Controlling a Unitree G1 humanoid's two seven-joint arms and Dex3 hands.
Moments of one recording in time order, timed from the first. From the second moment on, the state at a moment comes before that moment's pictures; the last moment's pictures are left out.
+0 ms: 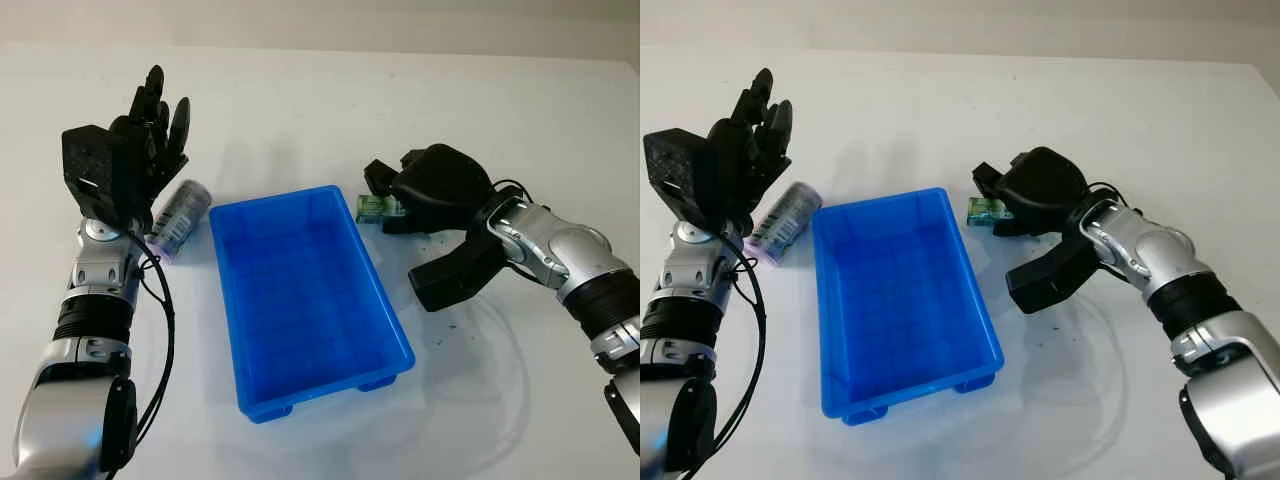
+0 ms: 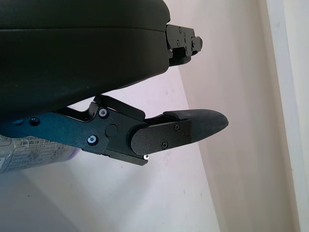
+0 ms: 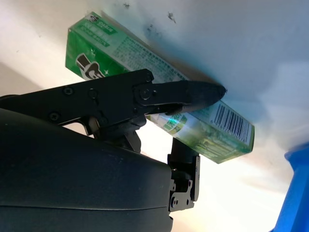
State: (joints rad) left arm -0.77 0.37 0.18 0.71 -0.02 -0.11 -0.12; right arm -0.88 -0.70 0.53 0.69 -1.04 -0.44 -0.15
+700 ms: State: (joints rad) left arm -0.77 0.37 0.18 0.71 -0.02 -0.10 -0.12; right arm -0.95 -0.64 0.32 0.63 -0.73 -0.46 -0.21
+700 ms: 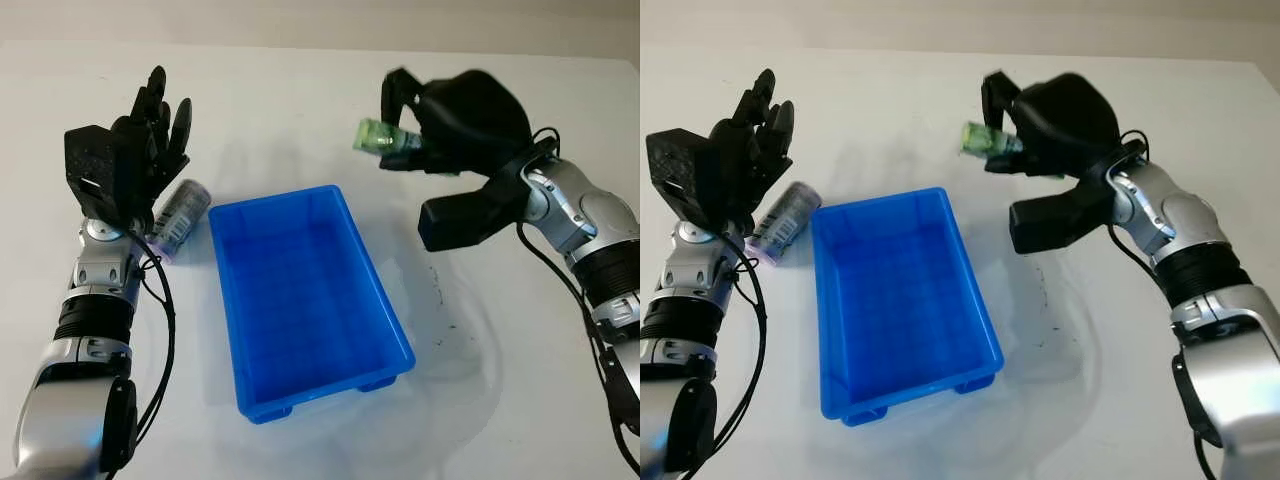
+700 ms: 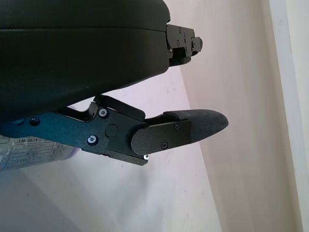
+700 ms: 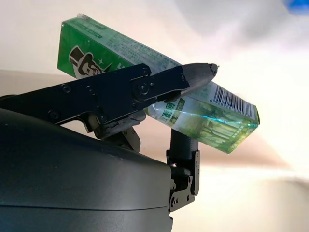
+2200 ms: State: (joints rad) left arm -0.77 0.37 0.17 0.71 -0.01 -0.12 -0.09; right arm -0.83 -0.59 0.19 0.05 -0.07 -0.22 0.85
